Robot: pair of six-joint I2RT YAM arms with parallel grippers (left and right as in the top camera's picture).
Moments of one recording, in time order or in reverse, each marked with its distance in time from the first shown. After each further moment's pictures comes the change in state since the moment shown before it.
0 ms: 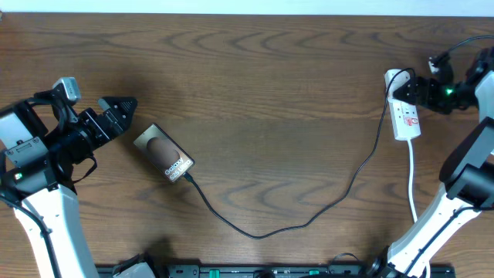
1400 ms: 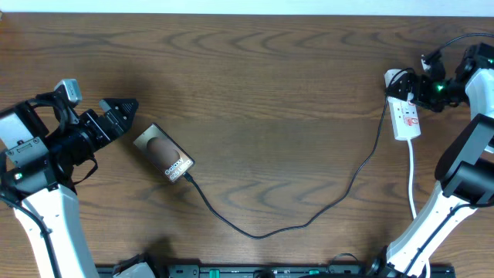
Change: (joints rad) left arm 0.000 0.000 0.000 -0.022 0.000 0.002; right arm 0.039 0.004 -0.010 0.042 0.032 0.090
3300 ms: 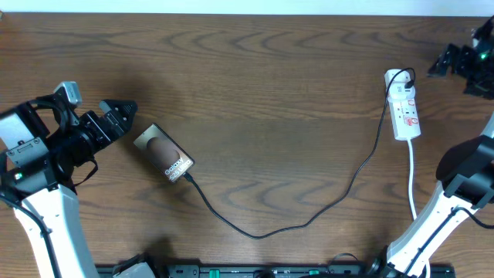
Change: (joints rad) left arm 0.000 0.000 0.000 -0.026 -0.042 0.000; right arm -0.015 0.001 0.638 -0.599 0.364 0.271
